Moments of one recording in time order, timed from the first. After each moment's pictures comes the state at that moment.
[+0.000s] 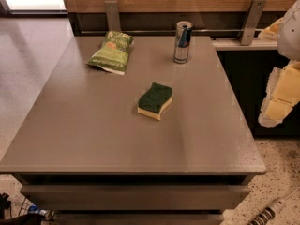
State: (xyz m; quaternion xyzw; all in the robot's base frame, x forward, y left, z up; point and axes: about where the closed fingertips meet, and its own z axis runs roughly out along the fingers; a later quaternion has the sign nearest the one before) arm 0.438 -0.215 0.983 -0.60 0.78 -0.04 0.17
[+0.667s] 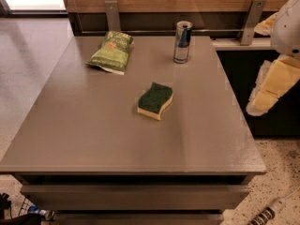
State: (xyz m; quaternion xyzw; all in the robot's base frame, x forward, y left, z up) arm 0.464 -0.206 0.984 -0.59 0.78 -0.05 0.21
